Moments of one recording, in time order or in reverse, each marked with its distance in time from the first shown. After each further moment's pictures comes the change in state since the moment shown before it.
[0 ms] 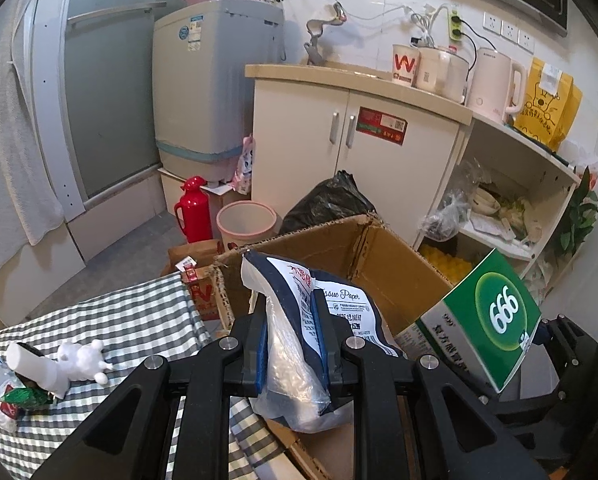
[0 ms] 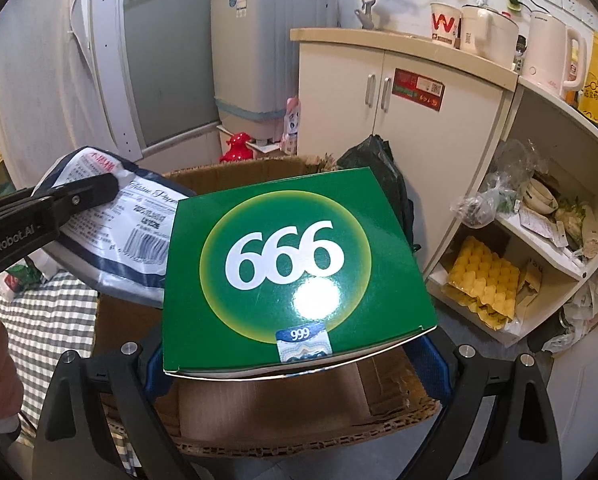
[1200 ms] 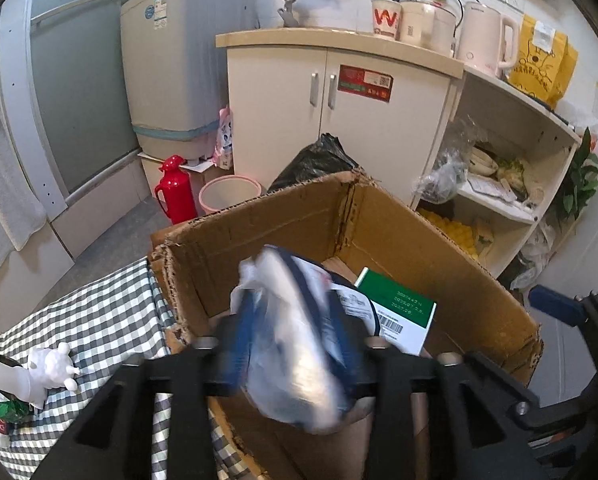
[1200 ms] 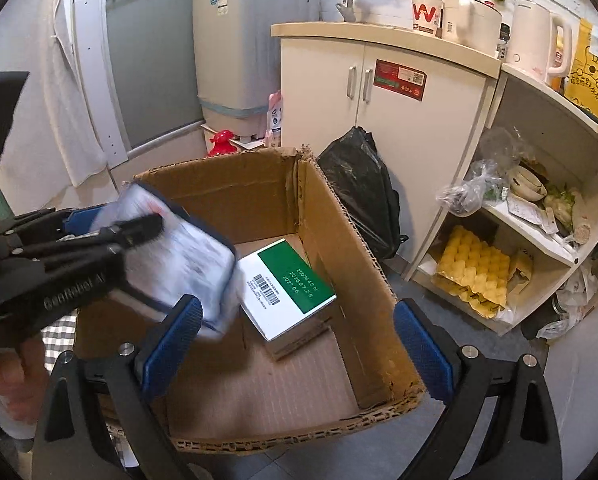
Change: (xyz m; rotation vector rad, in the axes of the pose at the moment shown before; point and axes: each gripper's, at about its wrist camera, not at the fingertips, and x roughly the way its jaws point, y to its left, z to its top) left arm 0.051 -0.028 -0.011 0.084 0.109 -0.012; right arm -0.004 -0.015 -0.004 0.041 0.008 -0.045
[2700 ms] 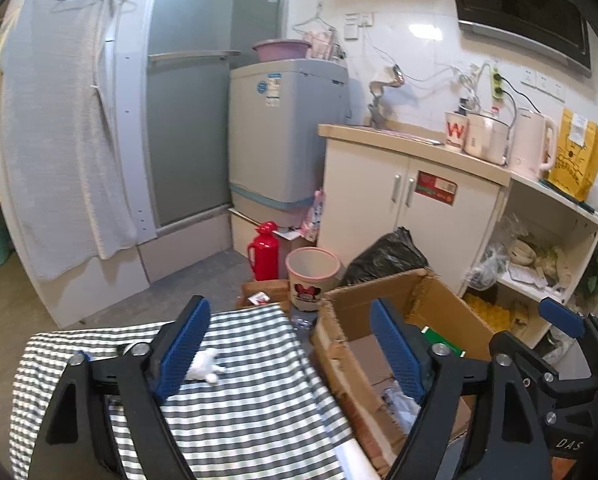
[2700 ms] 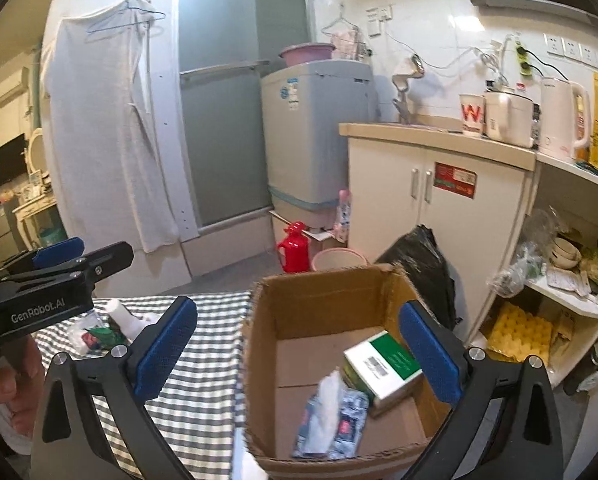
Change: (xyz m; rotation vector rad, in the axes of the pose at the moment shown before) left arm -0.182 0.090 -0.020 -0.185 -0.294 0.240; right arm -0.105 0.079 0.026 -0.040 -0.333 0.222
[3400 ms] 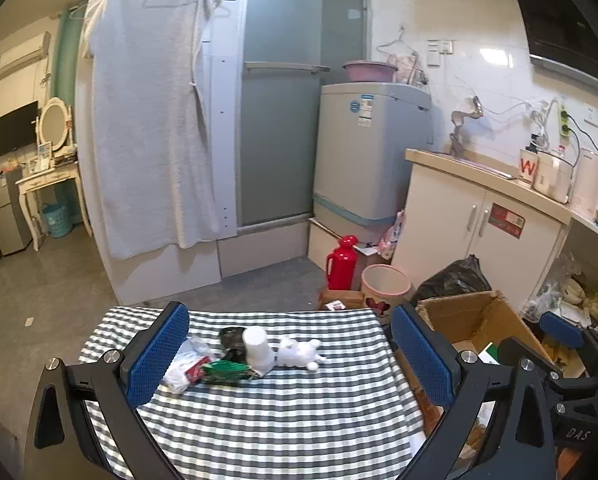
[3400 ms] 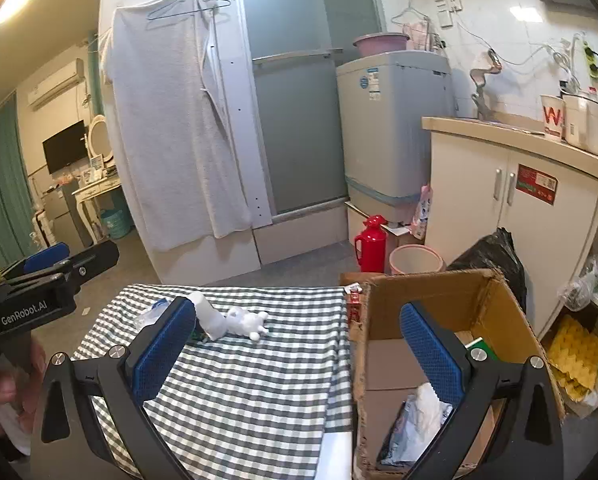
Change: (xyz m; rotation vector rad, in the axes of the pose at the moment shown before) left arm -0.060 0.087 -0.020 -0.126 -0.045 0.243; right arm 0.016 0.070 0.003 -0.055 0.047 0.242
